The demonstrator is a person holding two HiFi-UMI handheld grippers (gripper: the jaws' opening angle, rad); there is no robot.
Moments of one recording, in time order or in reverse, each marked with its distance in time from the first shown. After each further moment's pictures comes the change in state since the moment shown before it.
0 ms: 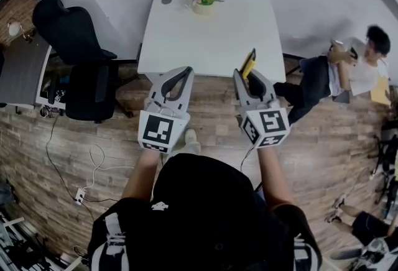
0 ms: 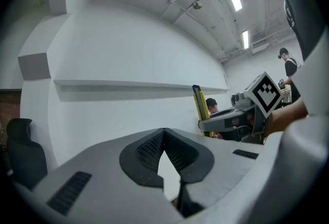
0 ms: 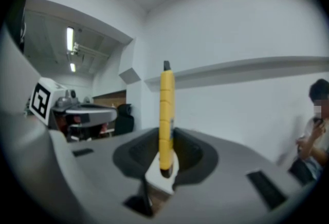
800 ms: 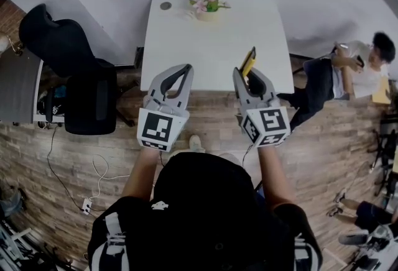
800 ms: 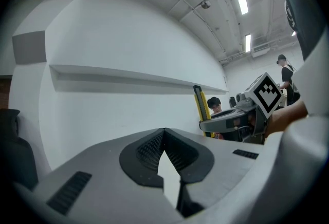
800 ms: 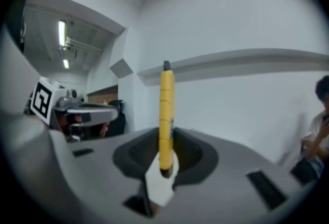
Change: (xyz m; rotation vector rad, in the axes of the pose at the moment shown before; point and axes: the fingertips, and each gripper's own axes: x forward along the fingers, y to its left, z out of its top) left arm 0.066 0.102 -0.029 -0.045 0.017 -0.046; right arm 0.116 -0.009 -0.004 0.006 0.048 -0.045
